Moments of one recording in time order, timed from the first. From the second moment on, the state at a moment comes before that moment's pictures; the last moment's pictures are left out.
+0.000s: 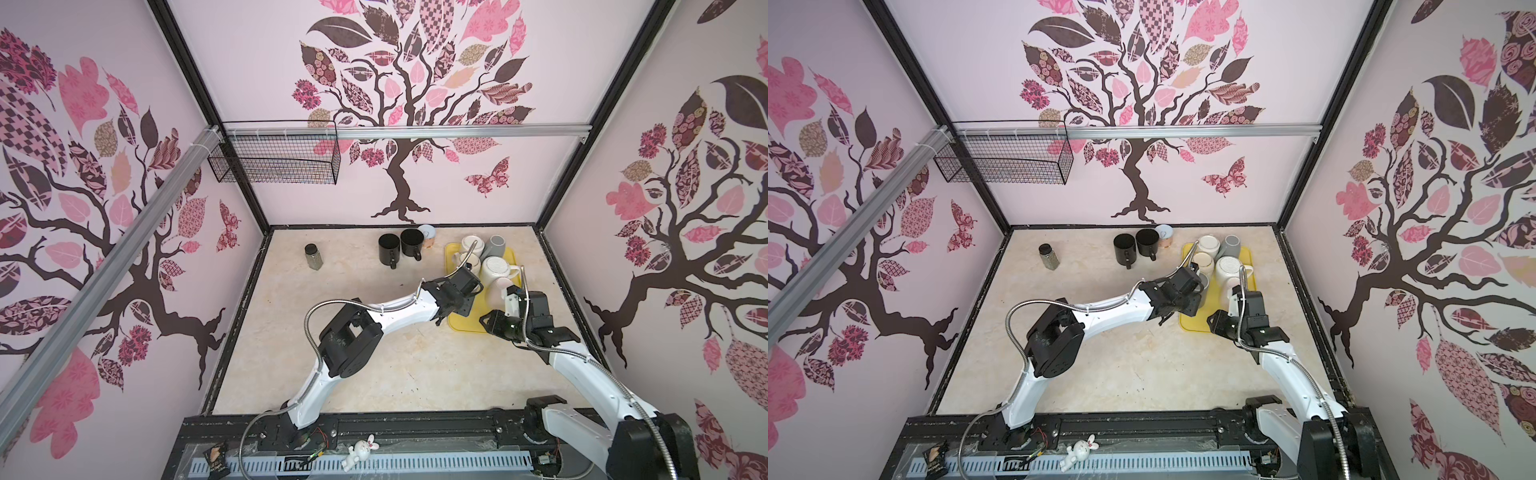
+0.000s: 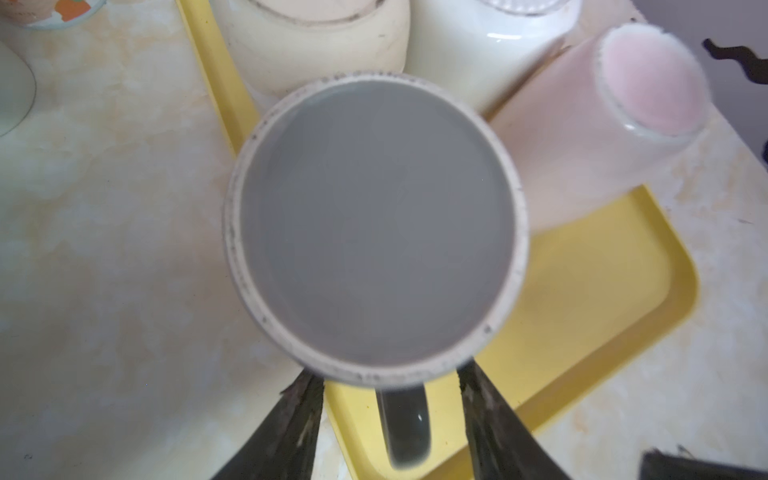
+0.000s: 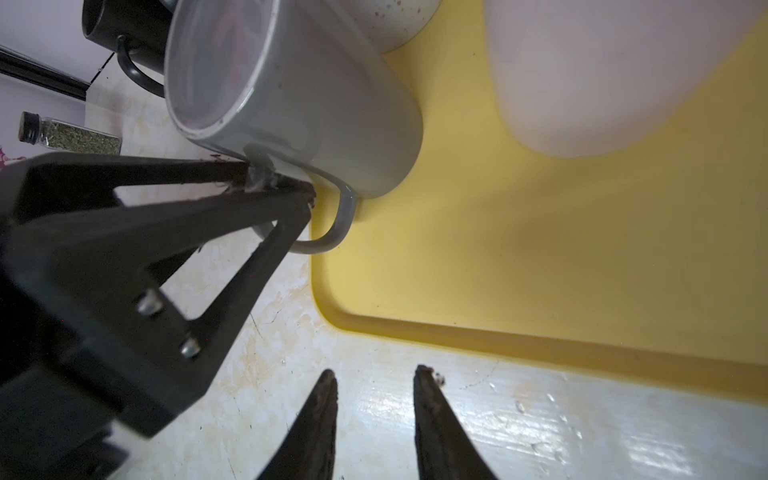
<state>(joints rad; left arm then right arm) -0.97 2.23 1.80 -0.44 -0.19 -0.40 0.11 1.01 0.52 -0.35 -0.33 0.49</state>
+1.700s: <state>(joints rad) -0.60 1.57 1.03 0.17 0.34 -0.72 0.27 0.75 0.40 0.14 -0.57 0.98</state>
